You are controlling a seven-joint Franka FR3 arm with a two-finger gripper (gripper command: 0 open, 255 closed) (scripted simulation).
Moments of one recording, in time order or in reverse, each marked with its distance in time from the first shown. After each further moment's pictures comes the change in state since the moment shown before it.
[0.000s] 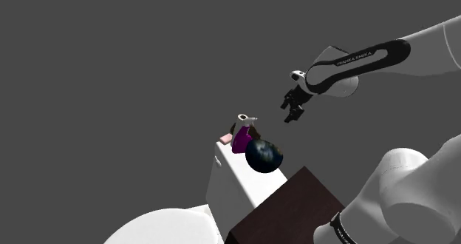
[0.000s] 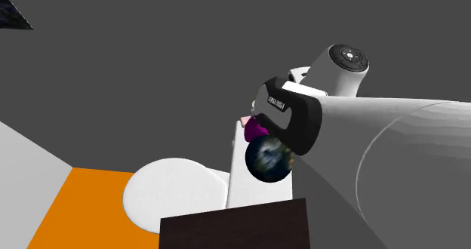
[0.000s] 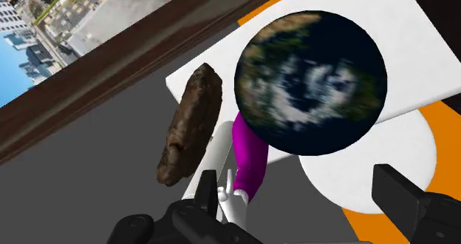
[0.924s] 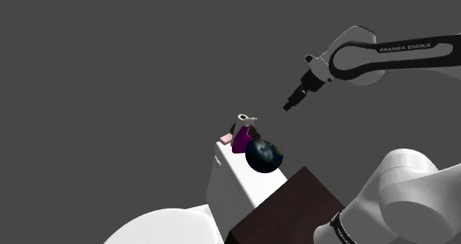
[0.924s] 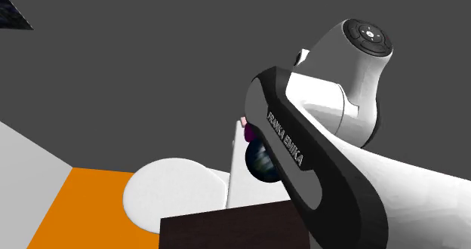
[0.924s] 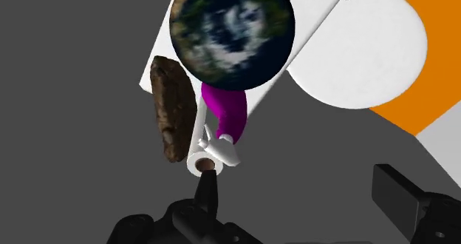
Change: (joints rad) arm -0.037 -0.336 0.119 -0.057 -0.042 -0.204 0.642
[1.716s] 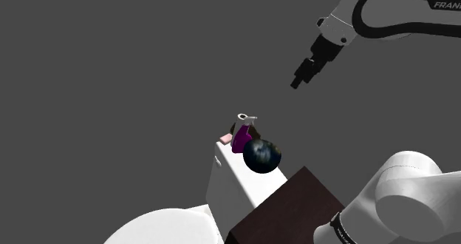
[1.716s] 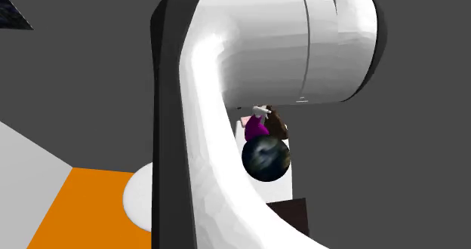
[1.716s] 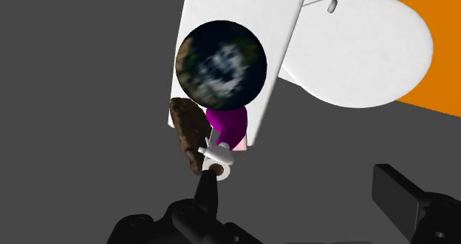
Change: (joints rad) arm -0.116 -0.130 0.393 0.199 0.002 -0.452 0.503
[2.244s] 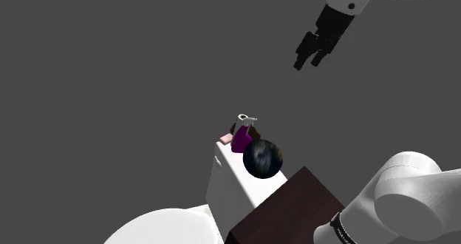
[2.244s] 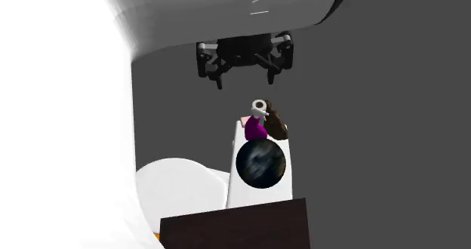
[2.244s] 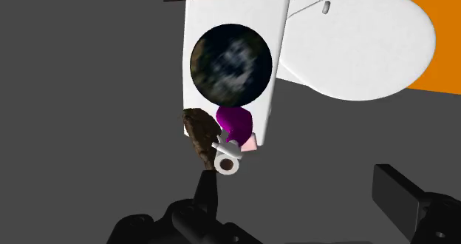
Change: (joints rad) arm -0.025 0.040 0.138 0.208 0.026 -0.219 0.202
